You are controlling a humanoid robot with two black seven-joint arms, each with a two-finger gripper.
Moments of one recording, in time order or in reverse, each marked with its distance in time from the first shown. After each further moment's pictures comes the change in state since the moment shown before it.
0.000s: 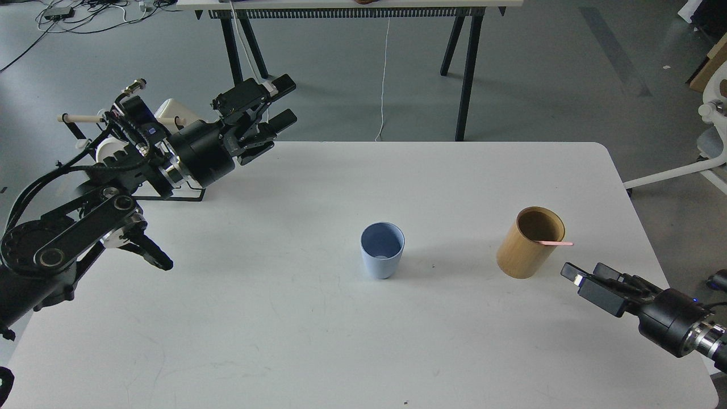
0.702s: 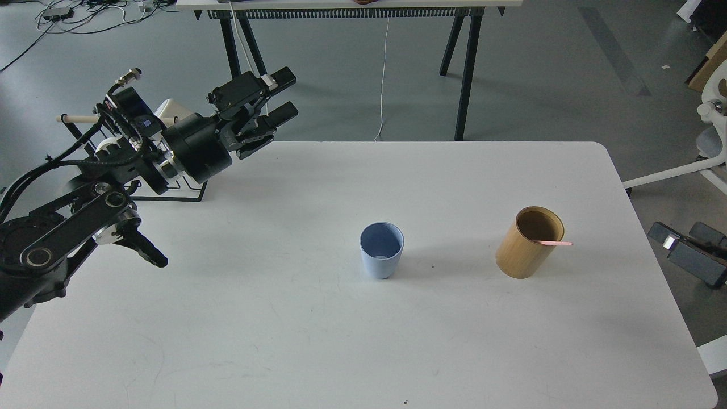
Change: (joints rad) left arm -0.010 0.022 -0.002 -0.048 0.001 0.002 0.000; right arm -0.009 -0.359 0.036 0.156 0.001 0.000 0.000
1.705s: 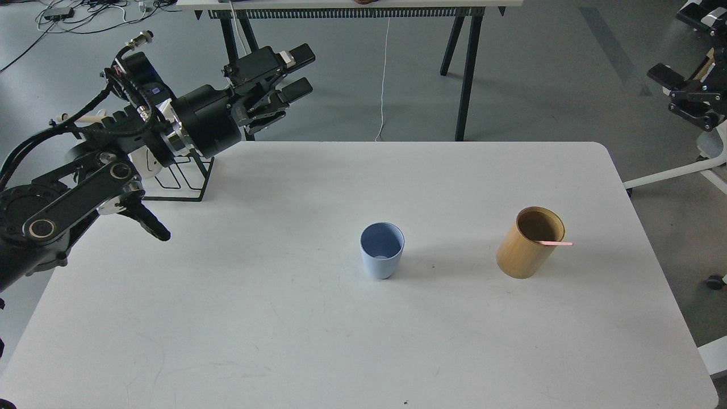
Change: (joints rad) left arm -0.096 0.015 0.020 -0.010 -0.002 -0.014 0.000; right arm 0.122 0.263 0.678 -0.393 0.618 0.963 0.000
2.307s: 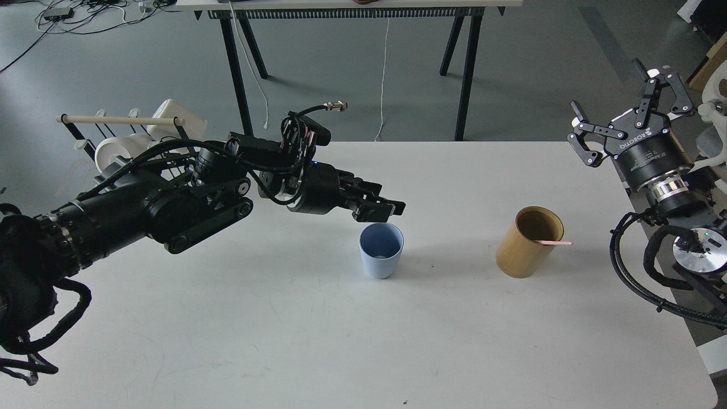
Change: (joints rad) left arm -0.289 -0.278 0.411 0.229 0.652 0.010 0.000; right arm -0.076 0.524 0.005 -0.218 0.663 0.014 0.000
